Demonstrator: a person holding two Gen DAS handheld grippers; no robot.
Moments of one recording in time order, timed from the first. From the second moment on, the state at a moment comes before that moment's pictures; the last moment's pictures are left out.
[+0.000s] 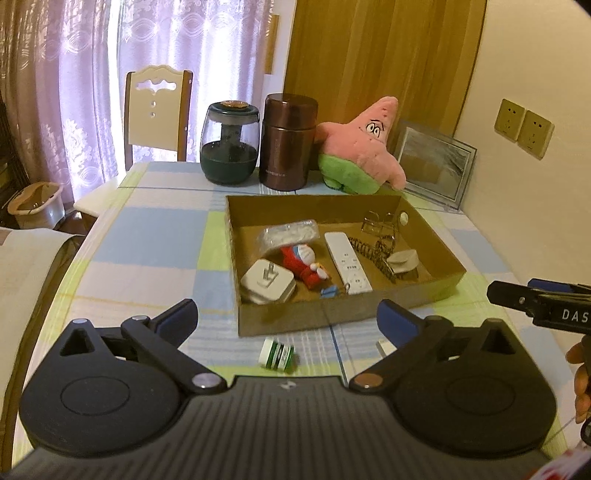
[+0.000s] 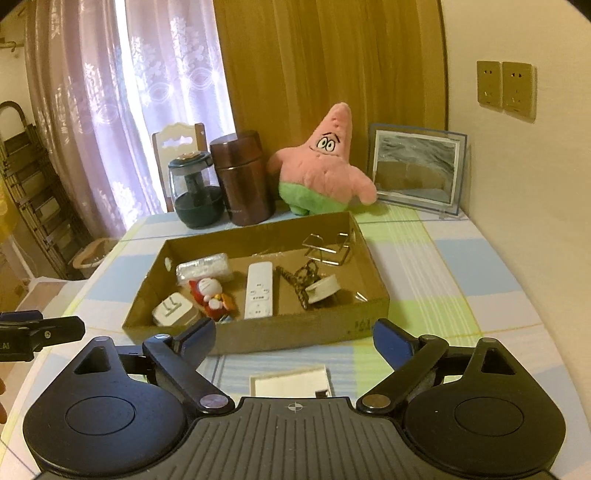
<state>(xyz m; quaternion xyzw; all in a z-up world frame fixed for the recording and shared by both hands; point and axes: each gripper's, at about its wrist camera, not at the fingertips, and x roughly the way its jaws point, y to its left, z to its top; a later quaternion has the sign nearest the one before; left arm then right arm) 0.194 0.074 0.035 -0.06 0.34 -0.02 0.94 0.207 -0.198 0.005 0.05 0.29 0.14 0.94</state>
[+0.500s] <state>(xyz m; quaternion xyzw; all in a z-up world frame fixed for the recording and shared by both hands) 0.144 0.076 0.032 -0.04 0.34 0.00 0.94 0.164 -0.208 -0.011 0.06 0.32 0.11 0.94</state>
